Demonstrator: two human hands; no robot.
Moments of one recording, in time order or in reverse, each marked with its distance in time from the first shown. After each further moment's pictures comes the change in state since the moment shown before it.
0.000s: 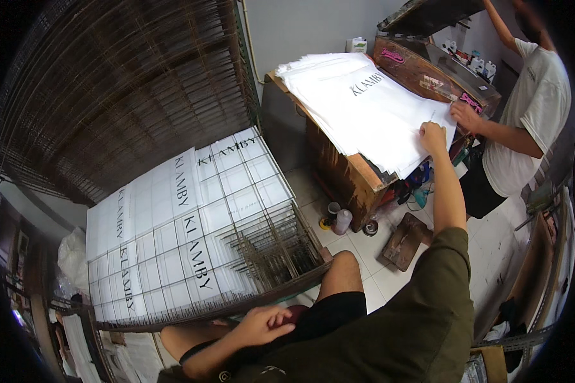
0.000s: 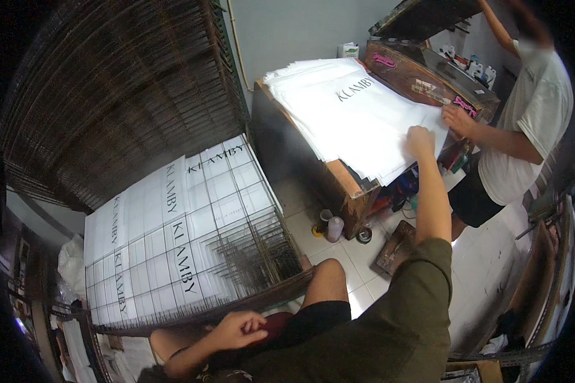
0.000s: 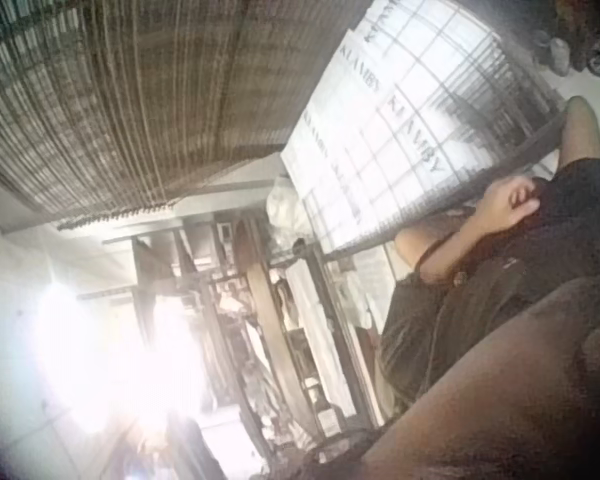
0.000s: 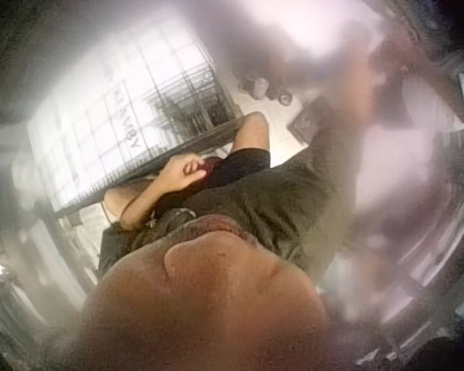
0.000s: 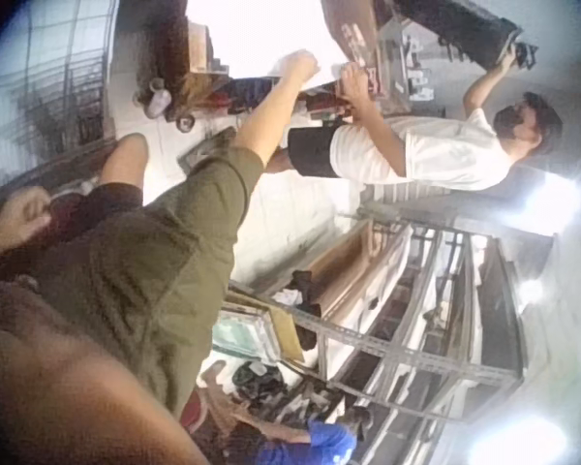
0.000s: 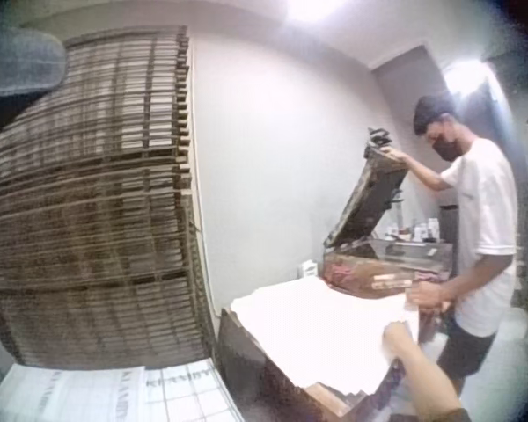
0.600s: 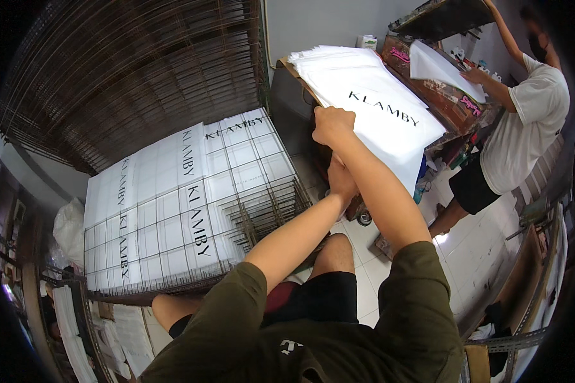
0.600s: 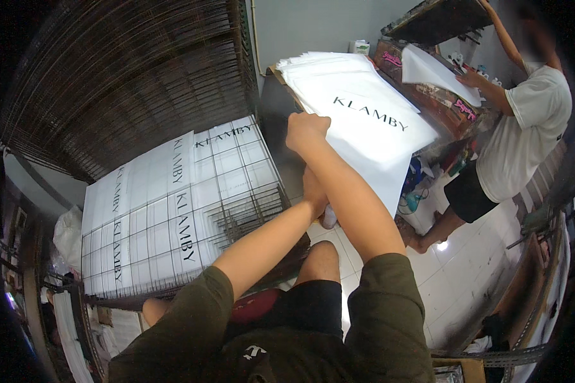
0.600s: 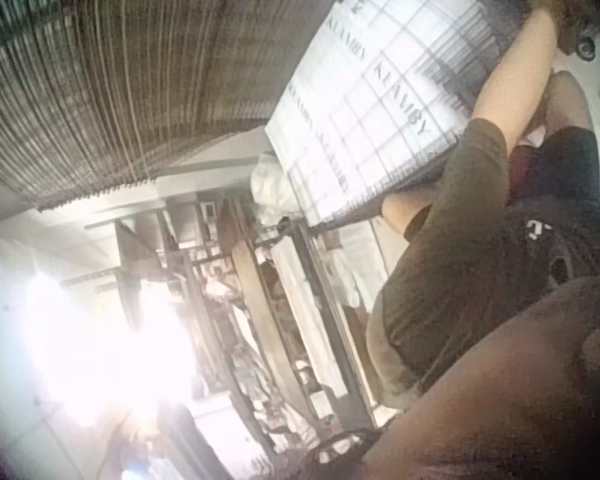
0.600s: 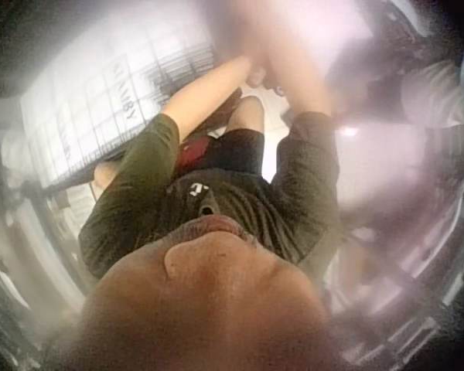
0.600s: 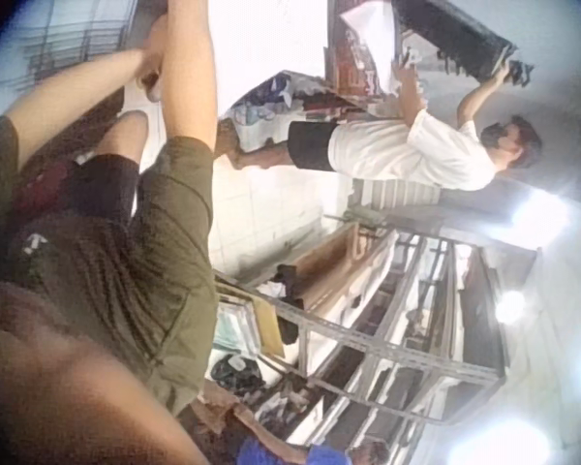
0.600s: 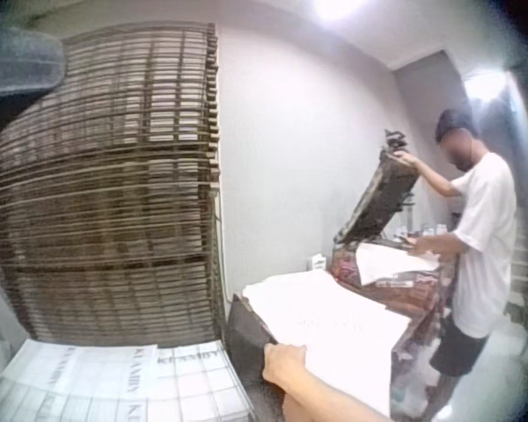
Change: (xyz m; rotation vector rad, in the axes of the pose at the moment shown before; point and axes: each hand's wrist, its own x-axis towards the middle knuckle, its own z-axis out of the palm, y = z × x) left_hand 0.281 0.102 0.018 -0.470 0.677 0.157; right_hand -0.058 -0.306 -0.177 0.096 -0.422 -0.208
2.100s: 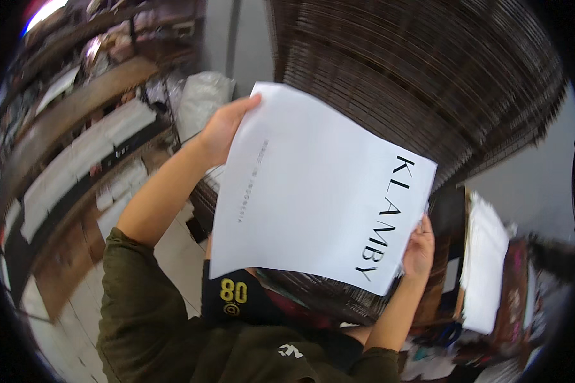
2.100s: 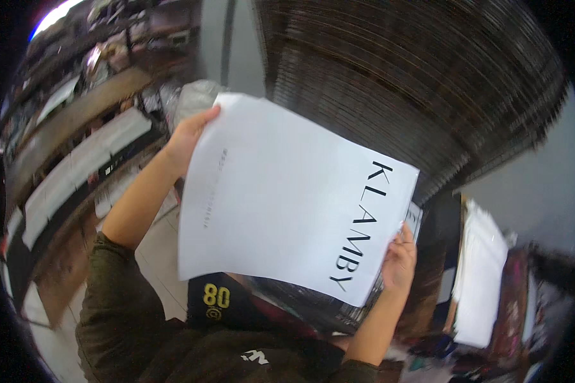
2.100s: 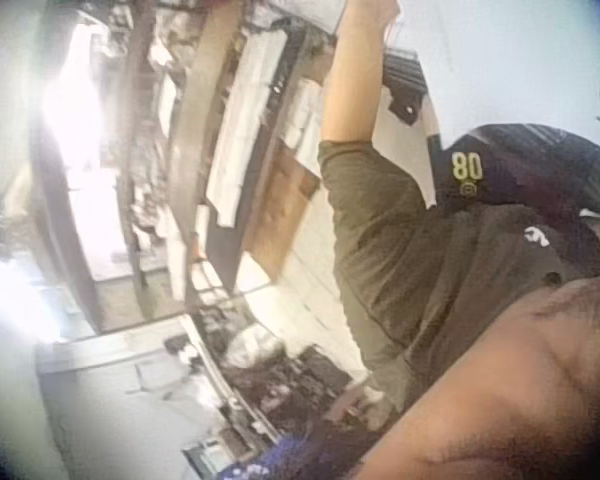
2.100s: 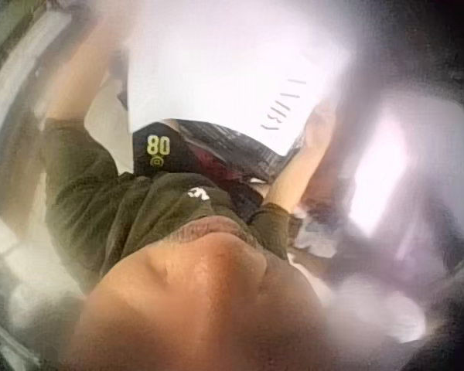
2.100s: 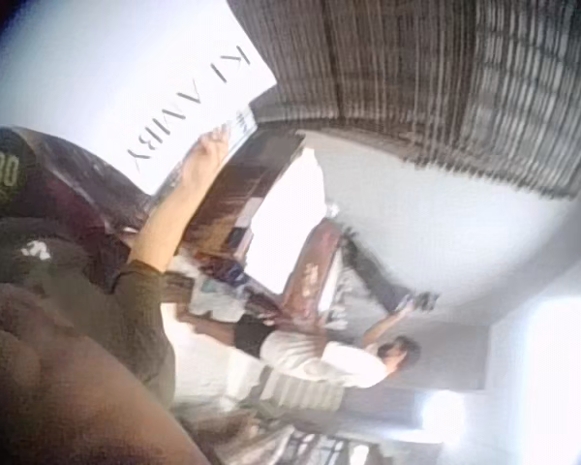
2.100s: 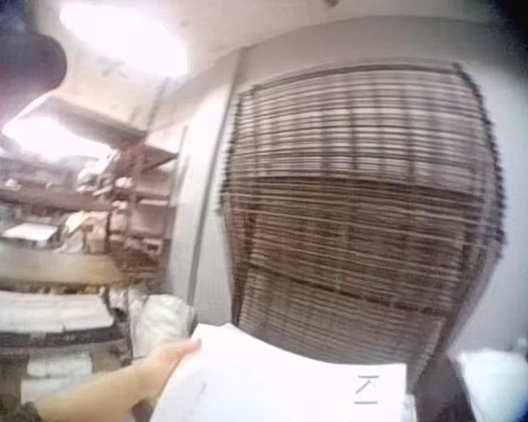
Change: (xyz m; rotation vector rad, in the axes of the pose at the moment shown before) left_hand -0.262 0.259 -0.523 -0.363 0.538 0.011; right_hand -0.114 -0.206 0.018 2.230 -0.590 -0.595
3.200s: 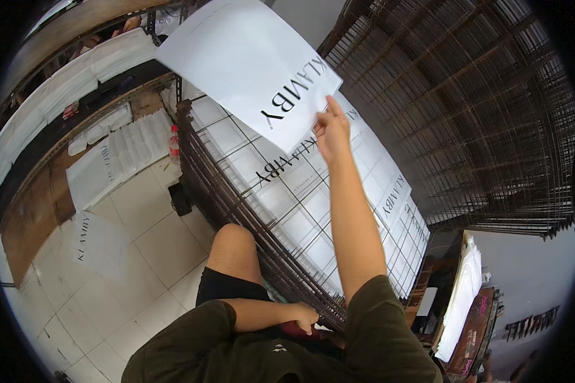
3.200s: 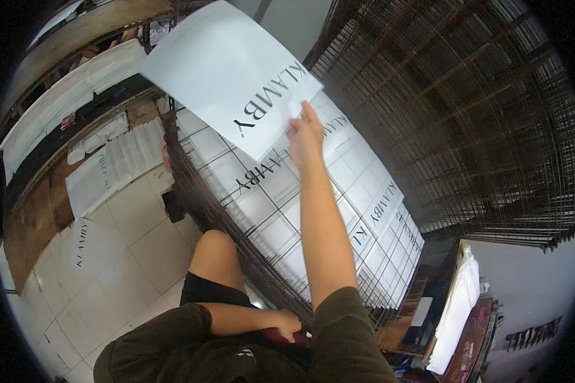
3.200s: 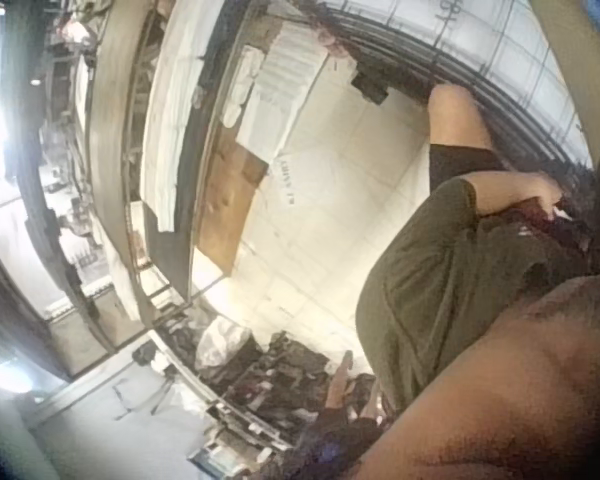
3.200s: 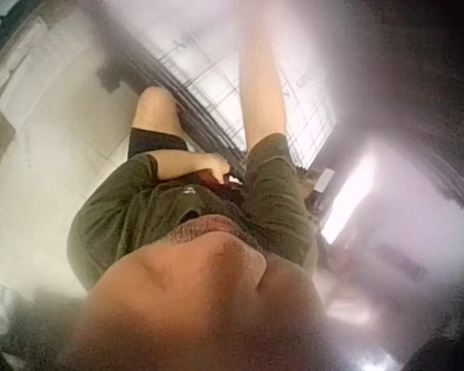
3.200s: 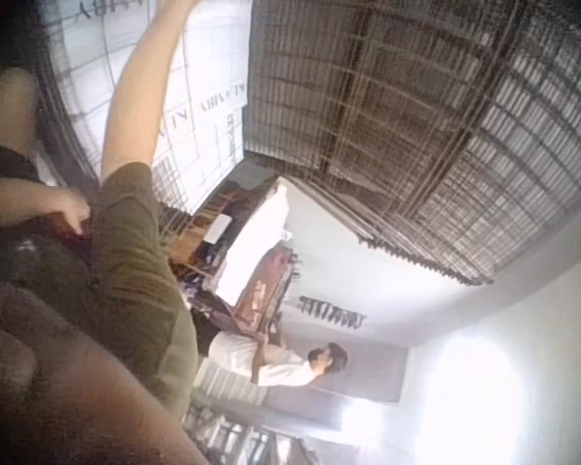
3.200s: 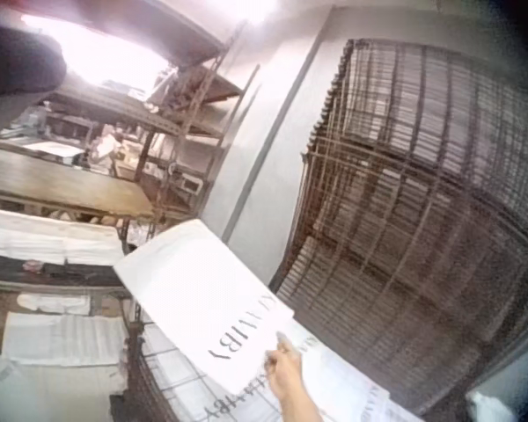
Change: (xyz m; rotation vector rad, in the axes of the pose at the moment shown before) left_hand -0.072 -0.432 0.003 1.129 -1.214 -0.288; right_hand 0.220 0.327 0.247 -0.236 -0.206 0.313
